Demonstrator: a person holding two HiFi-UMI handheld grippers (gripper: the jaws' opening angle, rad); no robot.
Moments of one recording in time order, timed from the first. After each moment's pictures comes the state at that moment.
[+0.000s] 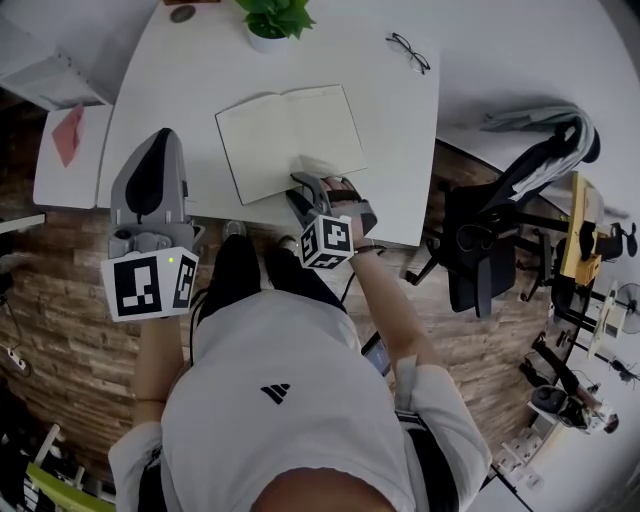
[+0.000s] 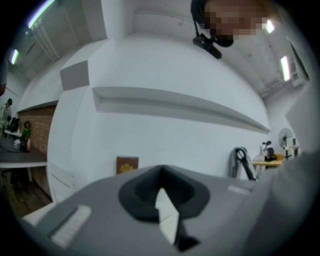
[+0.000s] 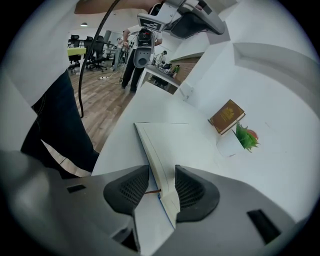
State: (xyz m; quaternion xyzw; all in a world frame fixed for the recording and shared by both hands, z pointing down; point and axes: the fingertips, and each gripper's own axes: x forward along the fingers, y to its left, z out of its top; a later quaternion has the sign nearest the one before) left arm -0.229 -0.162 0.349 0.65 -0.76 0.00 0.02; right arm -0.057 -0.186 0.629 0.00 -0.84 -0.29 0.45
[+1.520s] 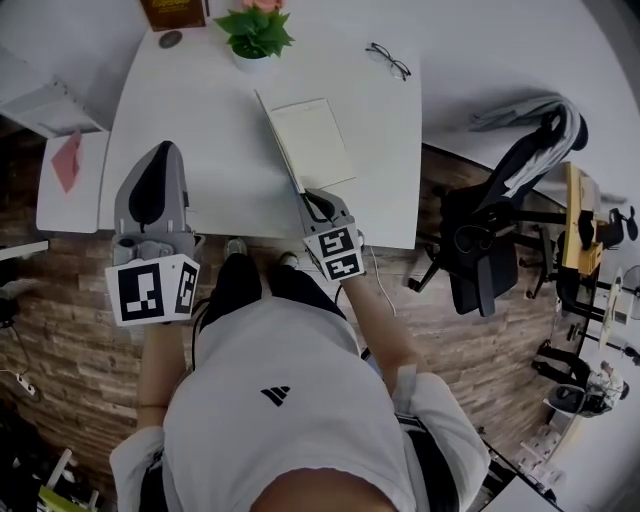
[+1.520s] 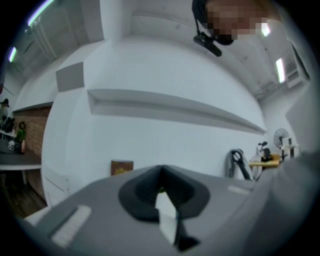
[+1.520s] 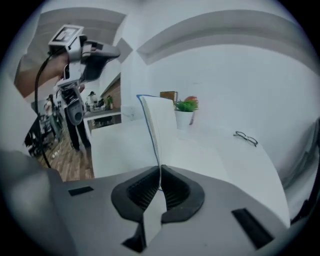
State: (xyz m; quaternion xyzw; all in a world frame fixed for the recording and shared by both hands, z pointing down) left arm -0.217 -0.170 0.338 0.67 -0.74 0.00 0.00; right arm -0.026 -0.217 0.591 0.24 -0.92 0.06 0.30
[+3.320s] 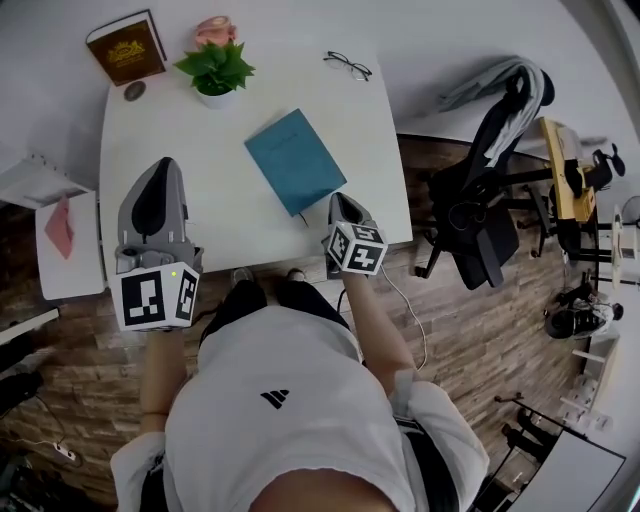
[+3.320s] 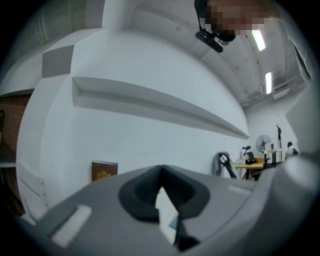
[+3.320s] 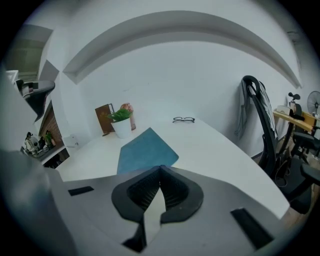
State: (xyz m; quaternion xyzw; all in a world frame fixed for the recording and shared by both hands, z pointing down) left arm -0.225 -0.218 0.335 0.74 -0.67 -0.01 0.00; right arm 0.062 -0.279 0.586 0.53 -0.79 0.24 0.20
